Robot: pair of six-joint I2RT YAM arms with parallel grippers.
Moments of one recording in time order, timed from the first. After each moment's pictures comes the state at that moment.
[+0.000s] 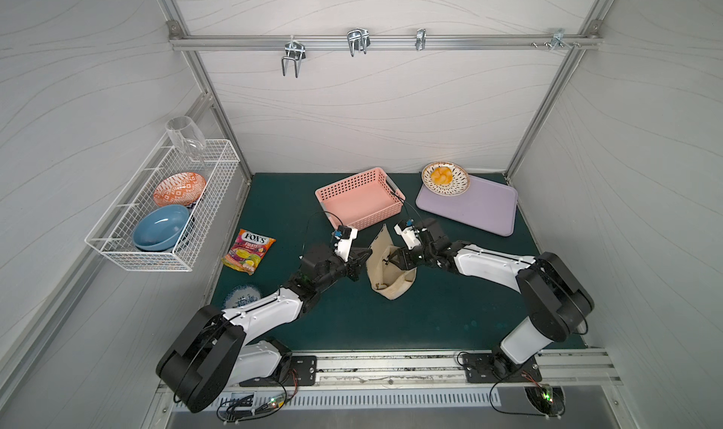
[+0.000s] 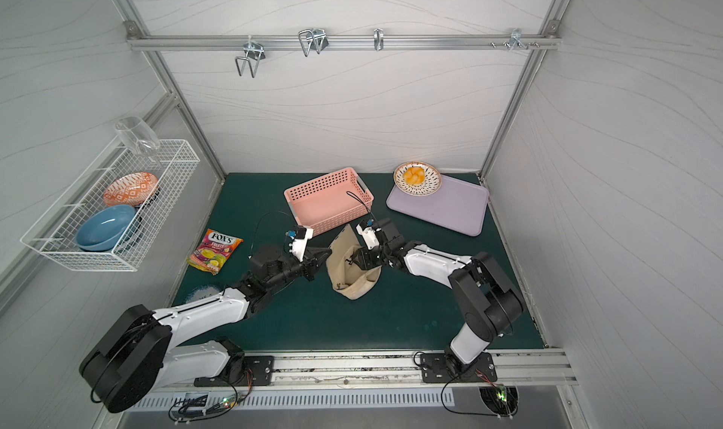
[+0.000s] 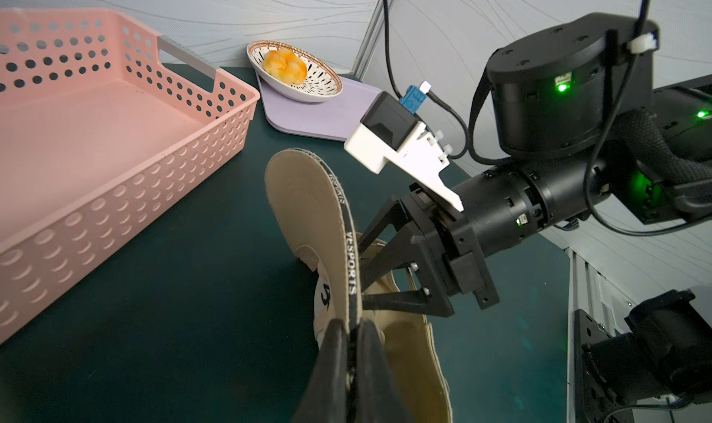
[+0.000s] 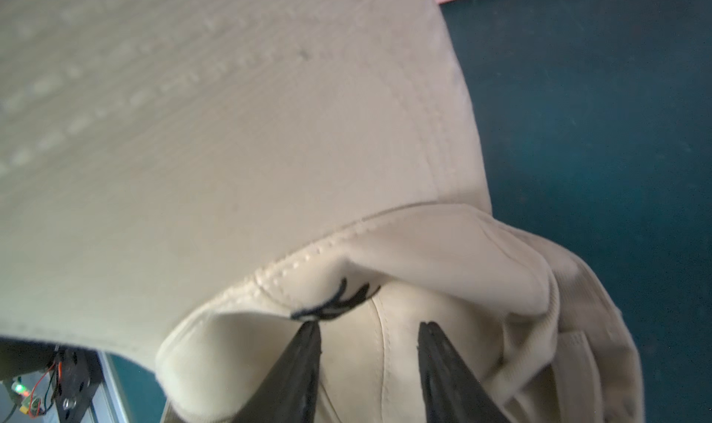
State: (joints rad) left arm -0.55 1.22 0.40 0.56 0.35 -0.33; right arm 0.68 1.63 0.88 -0.08 -0.35 0.25
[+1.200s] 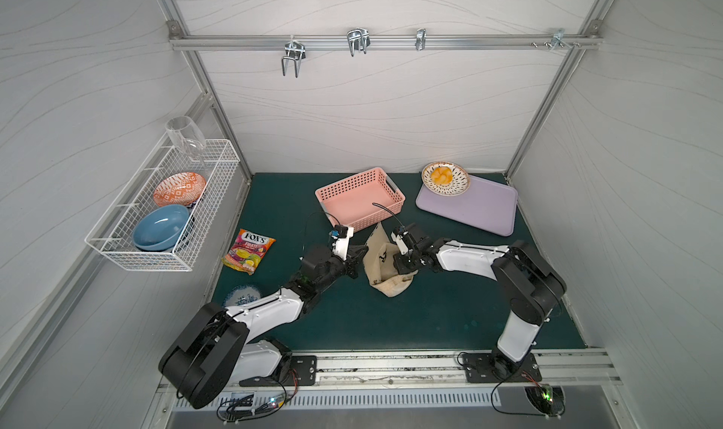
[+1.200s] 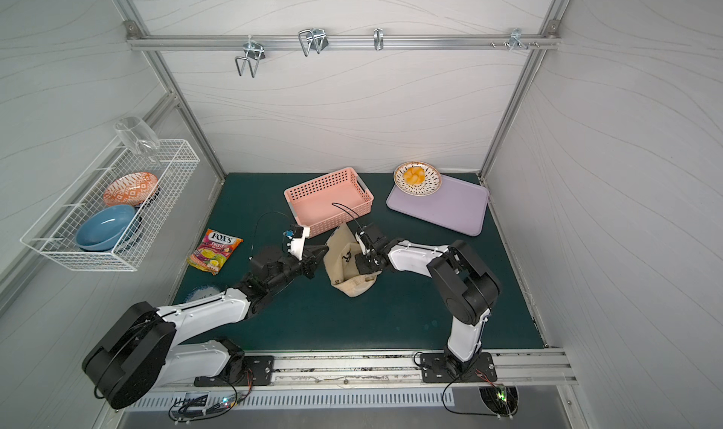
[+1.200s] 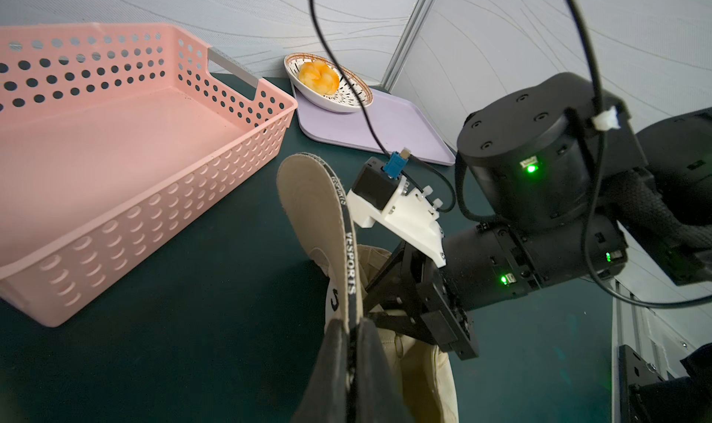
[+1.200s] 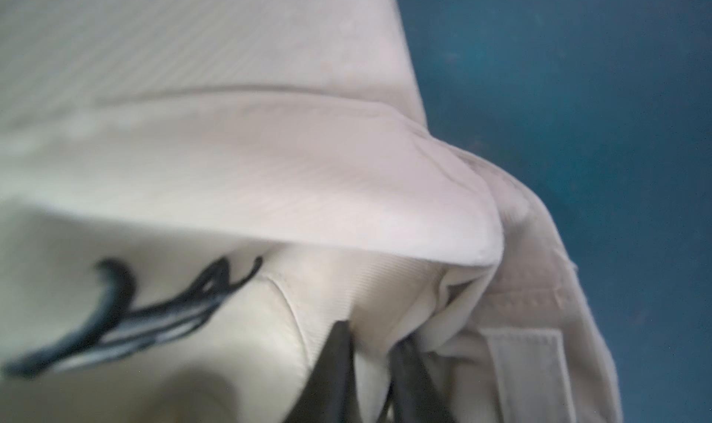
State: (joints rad) left arm -0.55 1.25 0.38 0.62 0.25 -0.34; right arm 0.74 1.78 0.96 -0.22 -0.12 0.30
